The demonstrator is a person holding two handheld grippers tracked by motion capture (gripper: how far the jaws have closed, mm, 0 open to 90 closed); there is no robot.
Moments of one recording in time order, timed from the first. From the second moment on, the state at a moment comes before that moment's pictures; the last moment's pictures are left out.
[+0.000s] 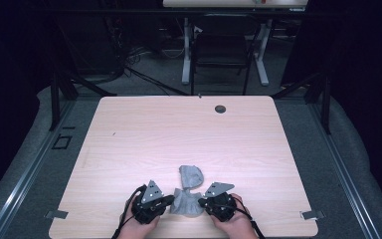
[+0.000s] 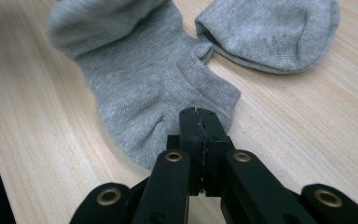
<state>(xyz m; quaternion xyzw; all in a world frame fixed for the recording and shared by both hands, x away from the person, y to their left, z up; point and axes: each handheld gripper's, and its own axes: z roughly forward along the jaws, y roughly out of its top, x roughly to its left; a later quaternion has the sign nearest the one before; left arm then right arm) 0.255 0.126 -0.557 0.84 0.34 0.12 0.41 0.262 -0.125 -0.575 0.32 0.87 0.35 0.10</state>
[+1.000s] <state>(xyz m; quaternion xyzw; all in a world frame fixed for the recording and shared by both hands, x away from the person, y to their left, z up) 0.268 0.135 -0.574 0.84 0.36 0.13 0.38 0.262 -0.127 -0.575 0.32 0.87 0.35 0.10</state>
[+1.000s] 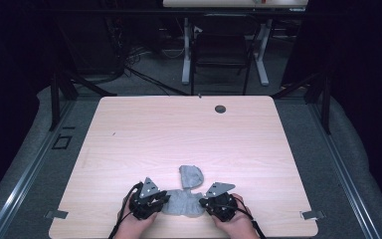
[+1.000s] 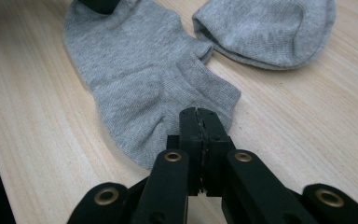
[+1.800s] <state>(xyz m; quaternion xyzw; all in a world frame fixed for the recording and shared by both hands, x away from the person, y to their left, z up) 0.260 0.124 -0.571 0.85 0.35 0.12 0.38 0.260 -0.141 -0.570 0.33 0.87 0.35 0.07</state>
